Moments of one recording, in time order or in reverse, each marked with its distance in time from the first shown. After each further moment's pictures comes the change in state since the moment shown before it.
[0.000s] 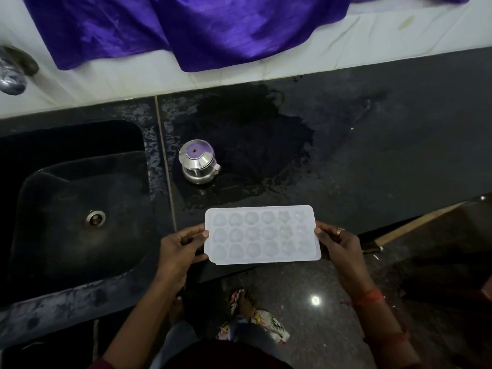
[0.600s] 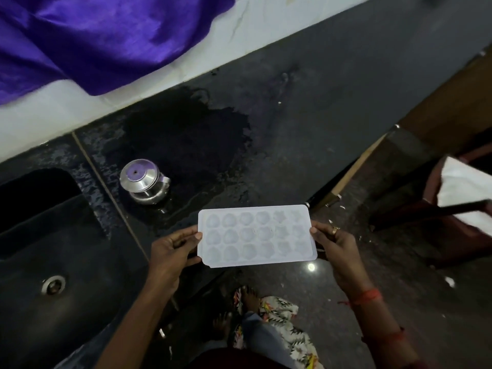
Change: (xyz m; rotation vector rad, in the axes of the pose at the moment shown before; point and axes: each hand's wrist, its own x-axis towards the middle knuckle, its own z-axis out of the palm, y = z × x) left_hand 0.008 0.020 0.022 0.206 -0.318 0.039; right_hand -0.087 0.027 -0.018 0.187 0.316 0.098
